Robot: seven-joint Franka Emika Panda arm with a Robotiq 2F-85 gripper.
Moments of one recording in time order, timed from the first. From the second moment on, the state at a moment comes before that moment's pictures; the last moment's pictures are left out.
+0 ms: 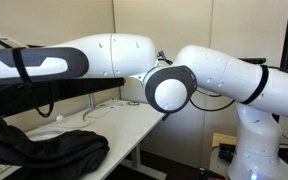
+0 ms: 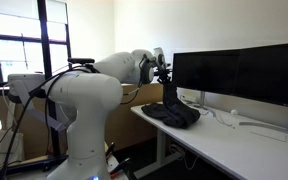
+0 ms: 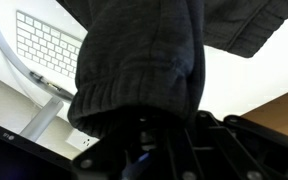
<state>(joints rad) 0.60 1.19 -0.03 -0.36 -0.16 1.89 -0.07</state>
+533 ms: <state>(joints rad) 0.59 1.21 -0.02 -0.36 -0.16 1.89 -0.08</state>
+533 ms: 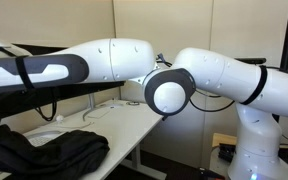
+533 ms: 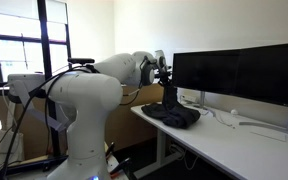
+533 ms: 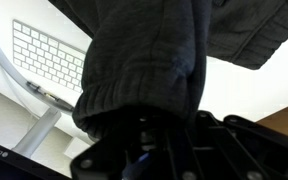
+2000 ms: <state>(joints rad) 0.69 1.34 0.03 -0.37 -0.14 1.90 0.01</state>
